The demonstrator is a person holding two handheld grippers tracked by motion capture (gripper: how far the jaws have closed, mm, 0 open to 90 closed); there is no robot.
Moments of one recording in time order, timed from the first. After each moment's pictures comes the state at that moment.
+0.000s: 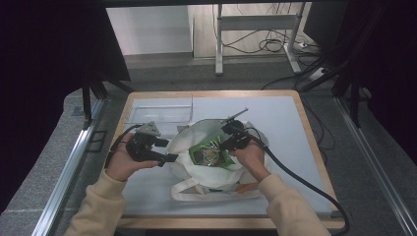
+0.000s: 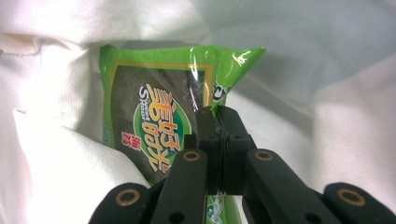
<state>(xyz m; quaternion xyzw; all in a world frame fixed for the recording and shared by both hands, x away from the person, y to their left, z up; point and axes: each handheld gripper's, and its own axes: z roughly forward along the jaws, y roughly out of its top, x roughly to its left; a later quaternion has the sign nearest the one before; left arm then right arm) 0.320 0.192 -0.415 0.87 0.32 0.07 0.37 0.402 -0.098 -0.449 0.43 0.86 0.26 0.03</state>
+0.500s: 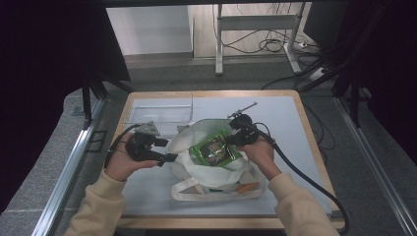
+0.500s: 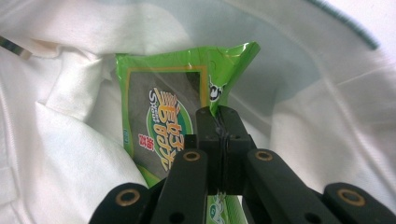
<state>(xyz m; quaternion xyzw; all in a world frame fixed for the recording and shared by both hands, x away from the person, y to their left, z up) 0.320 0.194 -0.414 0.87 0.32 0.07 0.37 0.397 -0.117 -0.418 0.40 0.87 0.29 0.07</state>
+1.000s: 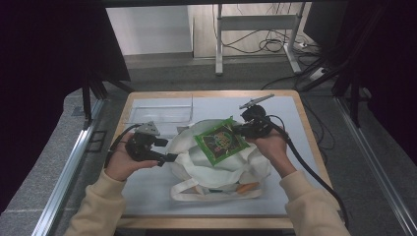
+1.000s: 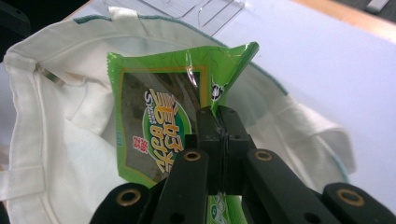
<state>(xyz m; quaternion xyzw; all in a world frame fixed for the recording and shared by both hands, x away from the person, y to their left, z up) 0.320 0.193 -0.415 0.87 0.32 0.07 0.38 0.392 -0.144 -0.379 0.36 0.86 0.35 0.10</state>
